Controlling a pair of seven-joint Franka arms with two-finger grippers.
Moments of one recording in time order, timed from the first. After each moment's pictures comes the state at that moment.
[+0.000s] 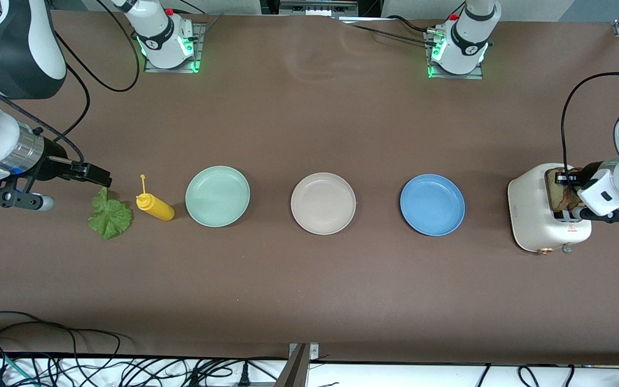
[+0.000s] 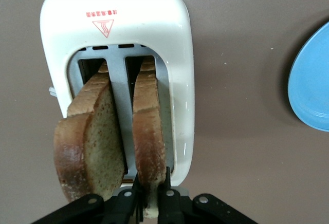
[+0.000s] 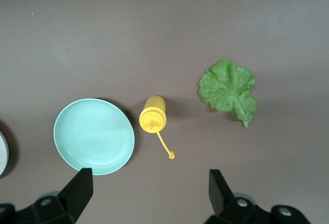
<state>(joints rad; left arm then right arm) 0.27 0.35 -0.10 -1.69 0.17 1.73 0.18 -0.07 0.25 0.17 -1.53 -0.01 1.72 0.27</state>
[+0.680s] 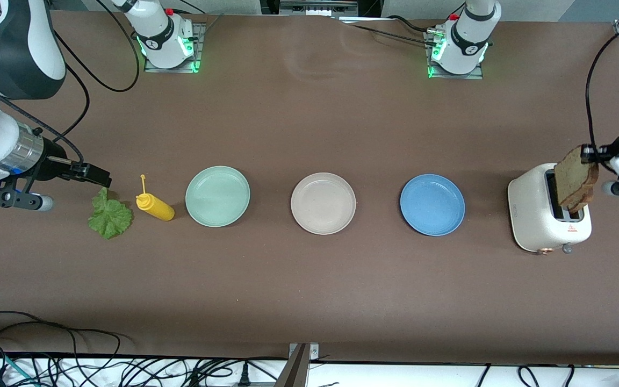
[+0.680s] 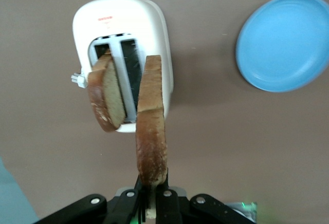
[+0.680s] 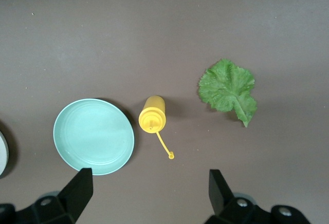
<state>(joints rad) 0.26 0.23 -0.21 -1.48 0.17 1.41 0.22 -0.07 0.25 0.17 -1.53 -0.01 1.72 0.27</state>
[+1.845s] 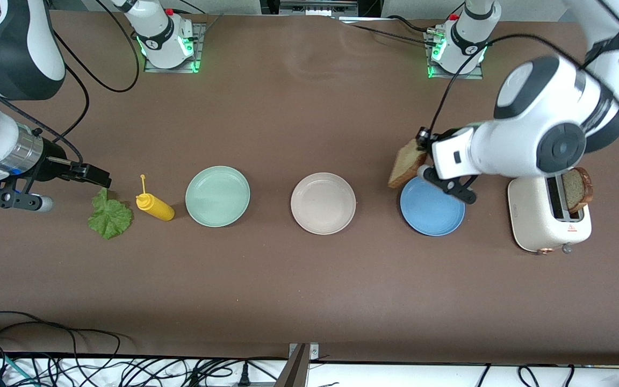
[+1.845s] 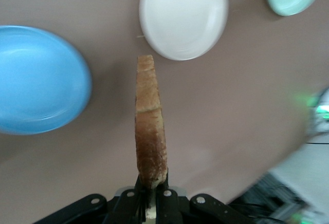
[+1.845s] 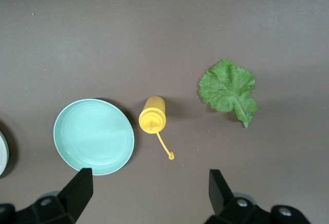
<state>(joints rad) 0.13 0.47 -0.53 -1.41 -0.28 1.49 0.03 -0.08 0.25 0.17 -1.53 -0.01 1.72 0.27</state>
